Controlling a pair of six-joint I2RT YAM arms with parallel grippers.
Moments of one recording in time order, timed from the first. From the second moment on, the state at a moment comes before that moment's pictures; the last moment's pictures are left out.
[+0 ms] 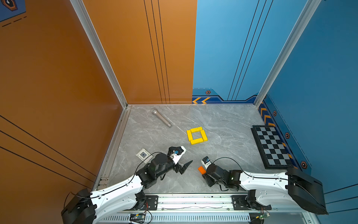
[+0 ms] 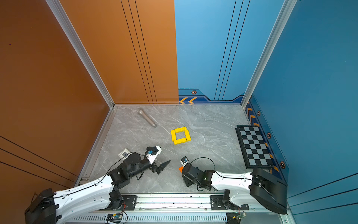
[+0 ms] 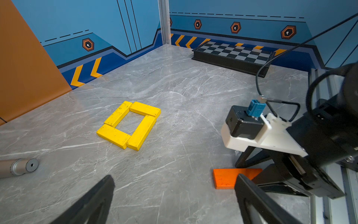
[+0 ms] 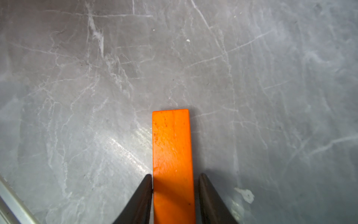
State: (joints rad) left arm -0.87 0.89 0.31 0.31 0.03 0.05; right arm 1.14 1.23 0.39 -0.12 0.20 0.52
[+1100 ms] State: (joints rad) left arm -0.86 0.86 0.29 0.31 -0.03 0.05; right arm 1.06 1.49 0.51 0.11 0.25 0.55
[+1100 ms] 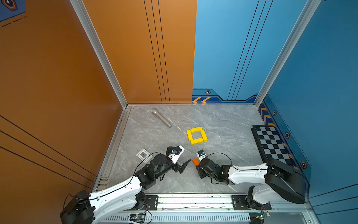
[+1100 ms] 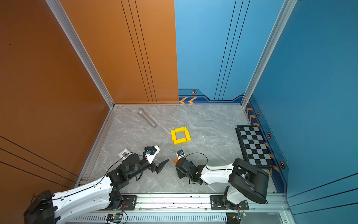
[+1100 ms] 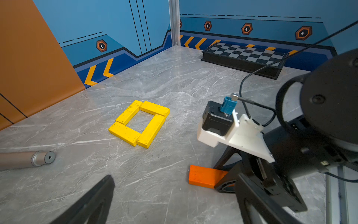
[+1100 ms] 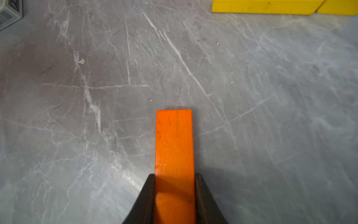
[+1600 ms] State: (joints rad) left arm -0.86 0.85 0.28 0.31 -0.05 0.05; right arm 1.01 1.60 0.59 0.17 0.27 0.59
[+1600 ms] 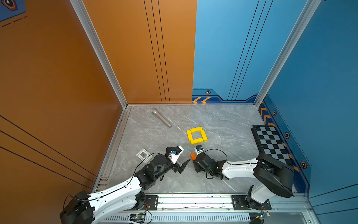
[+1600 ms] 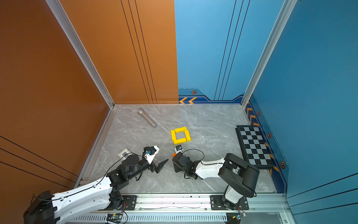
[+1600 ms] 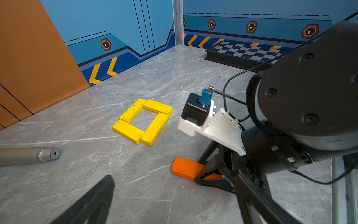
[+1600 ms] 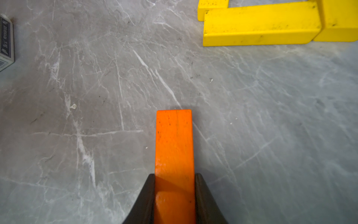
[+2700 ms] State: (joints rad) left arm -0.86 0.85 0.28 0.31 -0.05 0.05; right arm 0.87 1.74 0.69 0.27 0.28 0.57
